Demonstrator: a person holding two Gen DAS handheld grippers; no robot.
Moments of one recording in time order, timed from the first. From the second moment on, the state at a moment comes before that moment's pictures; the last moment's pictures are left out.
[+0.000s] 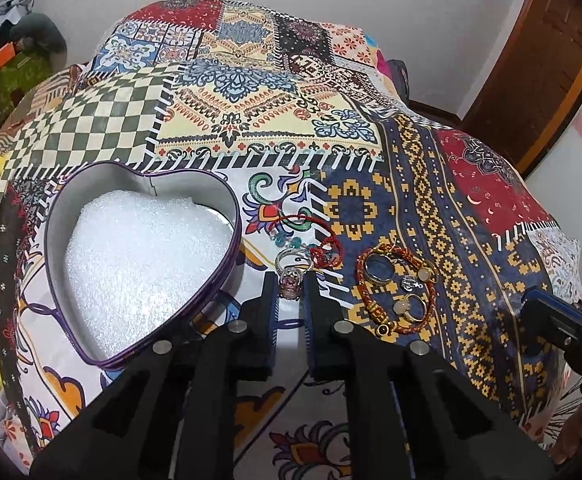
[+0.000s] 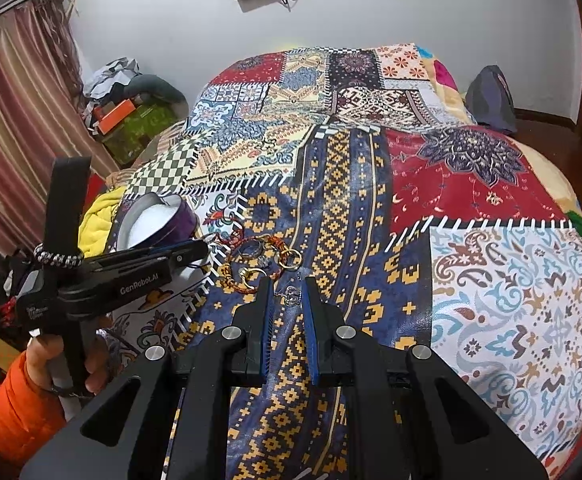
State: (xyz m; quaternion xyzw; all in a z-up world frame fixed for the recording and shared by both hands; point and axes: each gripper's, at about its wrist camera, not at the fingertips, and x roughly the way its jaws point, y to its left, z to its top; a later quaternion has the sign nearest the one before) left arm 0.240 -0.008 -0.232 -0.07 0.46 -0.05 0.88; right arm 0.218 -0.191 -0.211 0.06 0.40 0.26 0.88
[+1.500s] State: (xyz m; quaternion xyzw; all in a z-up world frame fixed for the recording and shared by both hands) left arm 0.182 0.089 -0.166 -0.09 0.37 -0.02 0.92; right arm 0.261 -0.014 -0.176 -0.06 0.37 0.39 0.84
